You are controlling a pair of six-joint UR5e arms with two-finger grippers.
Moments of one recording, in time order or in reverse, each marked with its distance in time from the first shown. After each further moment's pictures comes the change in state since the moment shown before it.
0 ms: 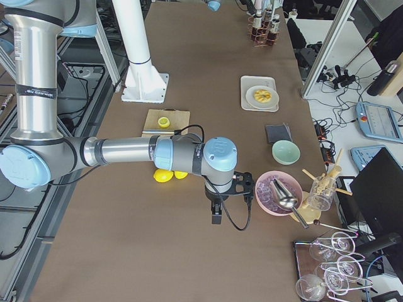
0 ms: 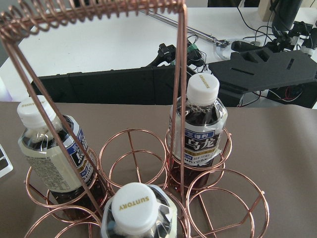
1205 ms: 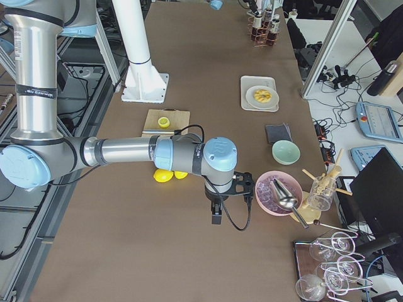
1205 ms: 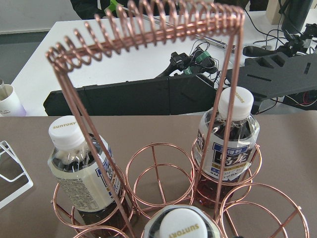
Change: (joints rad) left arm -0.040 -0.008 0.053 -0.042 -0.002 0.030; right arm 0.000 0.000 0.000 0.000 -0.001 0.000
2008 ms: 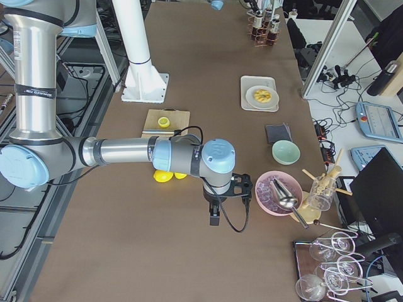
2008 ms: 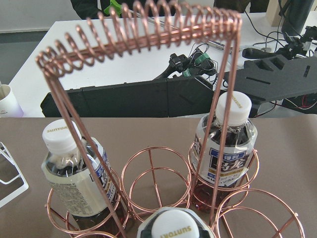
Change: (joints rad) left arm -0.002 -0.020 0.011 -0.001 -0.004 -0.009; right arm 0.001 -0.011 -0.001 0.001 -0.001 -0.003
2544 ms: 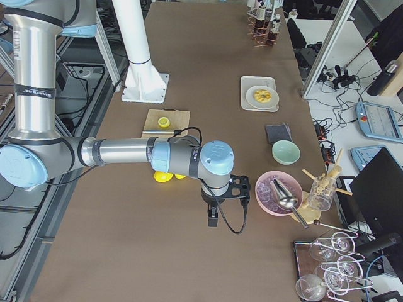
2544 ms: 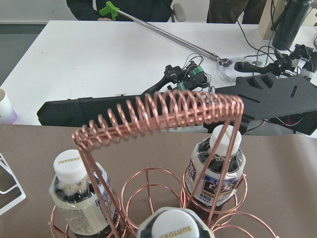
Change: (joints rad) left arm -0.116 -0.034 -0.026 0.048 -0.154 0.006; right arm 0.001 -0.009 0.000 0.000 0.000 -0.002
